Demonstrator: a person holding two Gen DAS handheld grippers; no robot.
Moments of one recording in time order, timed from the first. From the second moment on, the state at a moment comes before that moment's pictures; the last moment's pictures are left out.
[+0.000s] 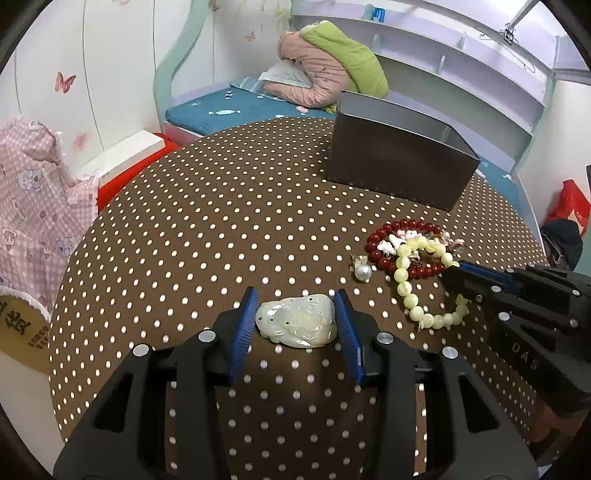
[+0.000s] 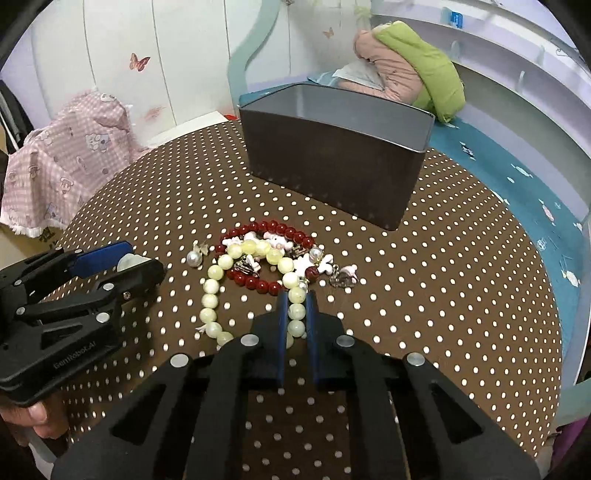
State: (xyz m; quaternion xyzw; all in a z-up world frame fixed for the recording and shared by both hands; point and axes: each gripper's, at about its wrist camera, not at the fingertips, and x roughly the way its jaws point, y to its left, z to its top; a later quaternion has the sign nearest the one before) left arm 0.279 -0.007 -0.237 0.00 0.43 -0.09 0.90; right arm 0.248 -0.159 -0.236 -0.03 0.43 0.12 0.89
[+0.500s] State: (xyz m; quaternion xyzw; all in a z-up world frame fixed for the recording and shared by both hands) left arm 0.263 0.012 -0.189 -0.03 0.39 -0.10 0.91; right arm 0.227 -0.181 -0.162 -0.06 0.36 0.14 0.92
